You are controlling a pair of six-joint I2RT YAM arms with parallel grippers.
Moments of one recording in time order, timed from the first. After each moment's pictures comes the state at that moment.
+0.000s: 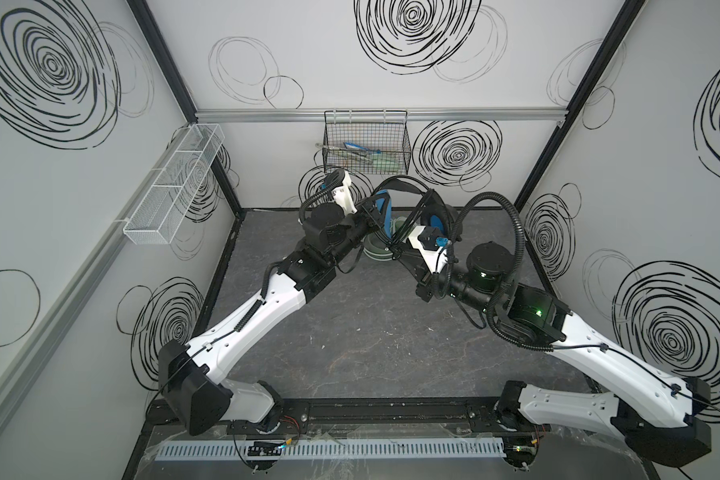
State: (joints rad) left arm -0.63 1.36 1.33 0.08 -0.01 -0.87; right arm 1.00 1.07 1.27 -0.37 0.09 -0.14
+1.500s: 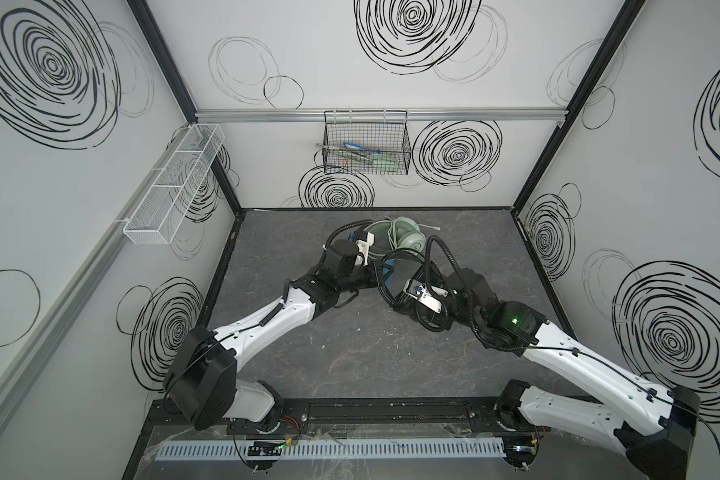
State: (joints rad) left arm -0.63 1.43 0.94 0.01 0.37 -0.79; right arm 0.84 1.00 0.84 -0.54 0.10 -0.49
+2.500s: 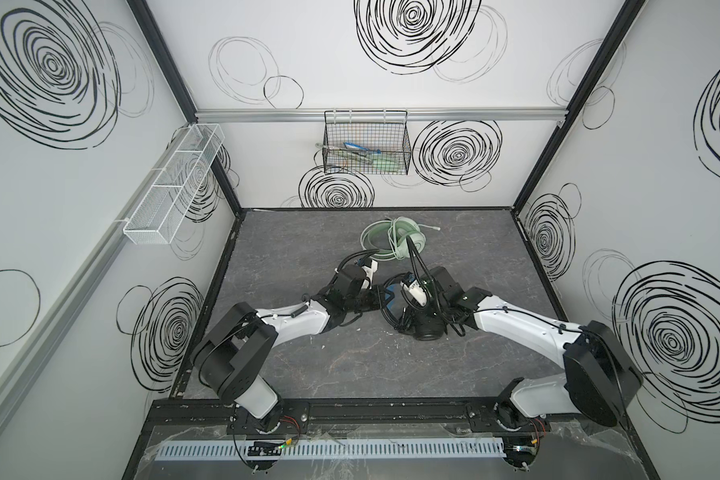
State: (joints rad) left arm -0.66 1.59 0.76 0.28 0.37 -0.84; right arm 0.69 1.43 0.83 -0.42 0.02 -0.10
